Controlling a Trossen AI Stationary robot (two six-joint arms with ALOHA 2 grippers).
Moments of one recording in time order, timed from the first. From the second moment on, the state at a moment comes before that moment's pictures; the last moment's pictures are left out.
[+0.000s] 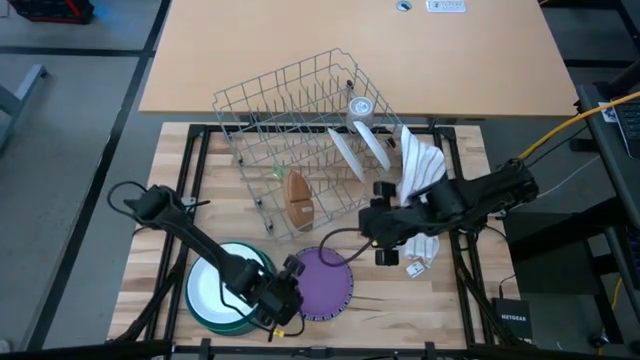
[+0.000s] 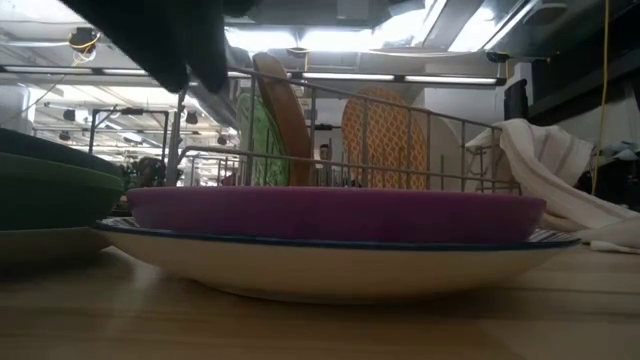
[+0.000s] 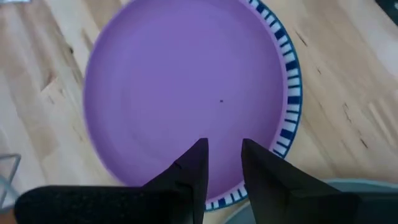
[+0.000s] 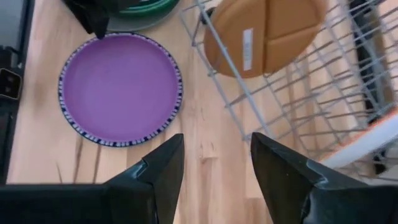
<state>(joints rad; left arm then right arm) -0.61 1.90 1.47 -0.74 -0.34 0.07 0.40 1.60 1.83 -1.30 0.32 0.27</state>
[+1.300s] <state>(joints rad) -0.61 1.98 1.47 -0.69 -0.16 0.28 0.40 1.60 1.63 -1.17 0.28 0.32</state>
